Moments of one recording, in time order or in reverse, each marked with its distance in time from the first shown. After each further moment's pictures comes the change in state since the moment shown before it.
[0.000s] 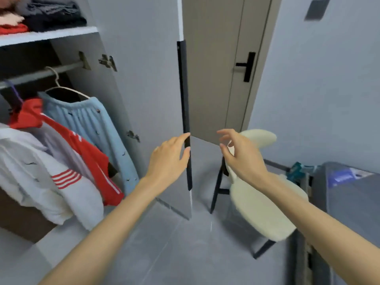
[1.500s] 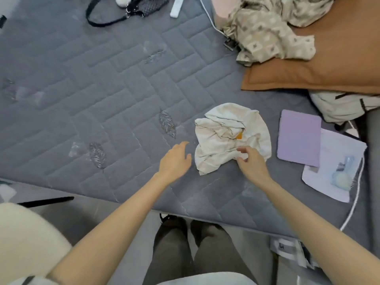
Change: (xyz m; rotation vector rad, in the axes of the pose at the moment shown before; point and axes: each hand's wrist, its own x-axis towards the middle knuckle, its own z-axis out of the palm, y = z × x) left_hand -0.400 0.609 0.440 0.028 -1.398 1.397; right_hand -0.764 0.212 -0.173 0.050 1.002 2.054
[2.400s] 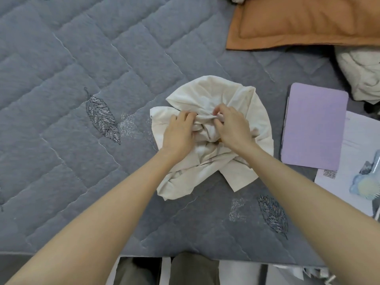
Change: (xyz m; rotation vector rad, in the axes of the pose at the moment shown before) left_hand 0.256 0.039 0.160 0.110 0.061 0.244; right_hand 0.242 0.080 0.047 -0.288 -0.005 -0.051
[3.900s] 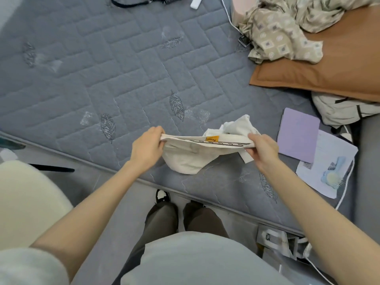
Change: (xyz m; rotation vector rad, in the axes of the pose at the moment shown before) left_hand -0.349 -0.064 -0.185 -0.009 0.303 -0.184; right_hand -0.291 -0.117 -0.097 1.289 0.162 0.473
